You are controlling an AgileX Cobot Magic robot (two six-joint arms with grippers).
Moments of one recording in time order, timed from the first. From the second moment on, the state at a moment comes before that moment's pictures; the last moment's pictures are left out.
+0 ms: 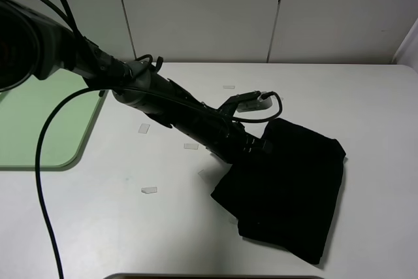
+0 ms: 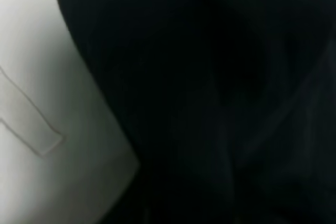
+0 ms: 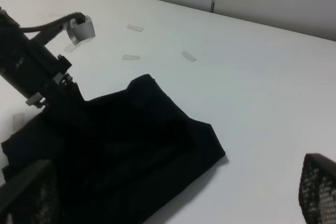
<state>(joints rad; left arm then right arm) -0.71 2.32 -1.31 -1.45 0.47 1.13 0.40 -0.01 -0.49 -0.08 1.02 0.05</state>
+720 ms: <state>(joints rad) -0.38 2.19 -1.31 -0.86 0.36 0.92 0.40 -0.01 -0.49 -0.08 1.02 0.05</state>
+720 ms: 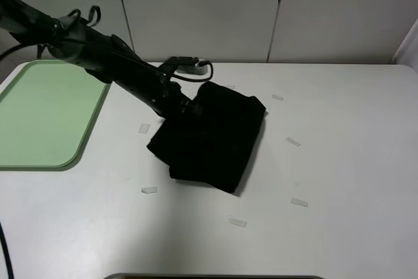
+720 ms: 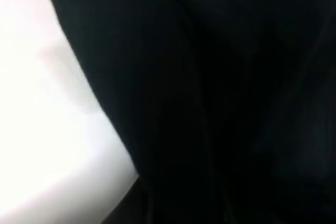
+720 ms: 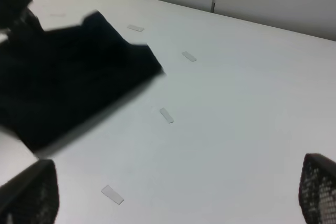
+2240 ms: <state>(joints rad) 0.21 2.09 -1.27 0.23 0.20 0.46 0.40 -0.01 -0.49 -0.08 1.02 0.05</state>
